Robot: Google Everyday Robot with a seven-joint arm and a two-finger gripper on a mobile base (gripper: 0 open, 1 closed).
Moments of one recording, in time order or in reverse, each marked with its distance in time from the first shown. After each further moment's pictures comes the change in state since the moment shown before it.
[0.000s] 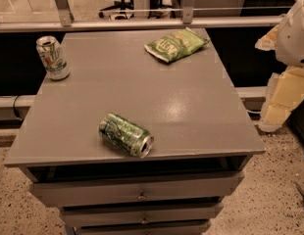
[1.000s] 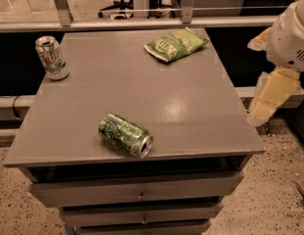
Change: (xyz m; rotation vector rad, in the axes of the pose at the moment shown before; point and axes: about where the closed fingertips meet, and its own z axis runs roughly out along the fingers) arm -0.008 -0.015 0.018 0.012 -0.072 0.009
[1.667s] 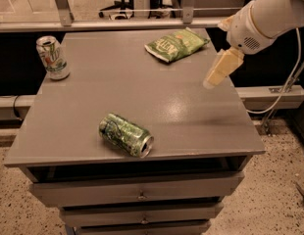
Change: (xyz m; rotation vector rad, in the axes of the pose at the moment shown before) arm -0.056 -0.116 0.073 0.141 -0.262 0.035
